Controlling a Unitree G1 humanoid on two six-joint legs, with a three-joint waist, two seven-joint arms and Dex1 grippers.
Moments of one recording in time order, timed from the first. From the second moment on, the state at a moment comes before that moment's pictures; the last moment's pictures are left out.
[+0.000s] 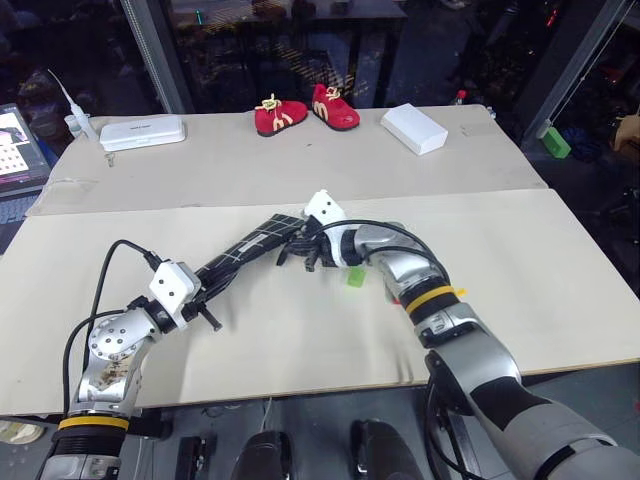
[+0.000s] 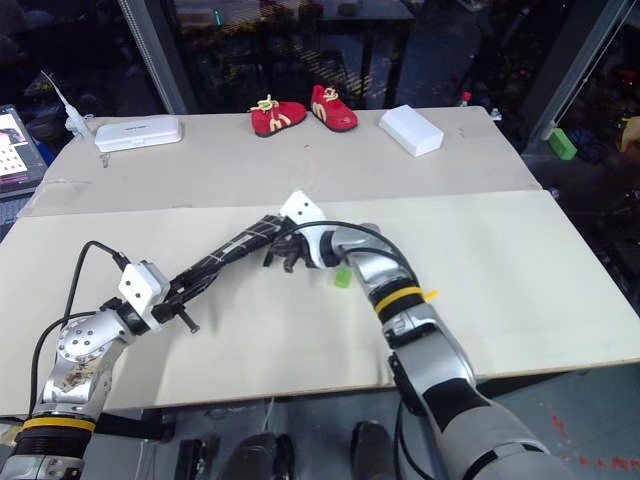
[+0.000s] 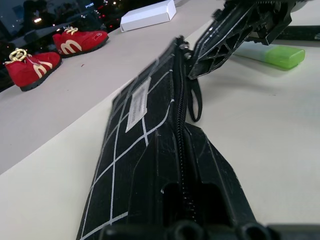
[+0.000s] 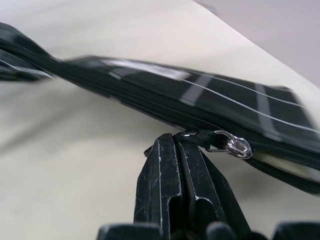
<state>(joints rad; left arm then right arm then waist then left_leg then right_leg) -0.14 0.60 0.09 0.13 -0.29 -0.24 -0.79 -1.00 -0.05 0.26 0.67 0.02 0.32 0.89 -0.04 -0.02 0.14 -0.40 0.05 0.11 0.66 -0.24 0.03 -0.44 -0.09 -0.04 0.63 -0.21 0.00</state>
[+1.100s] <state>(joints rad) -0.16 0.58 0.10 0.09 -0.28 -0.21 -0.81 -0.77 -0.35 0.29 0.11 0.22 0.63 1.23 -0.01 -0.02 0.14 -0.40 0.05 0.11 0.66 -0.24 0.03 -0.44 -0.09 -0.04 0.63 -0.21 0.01</state>
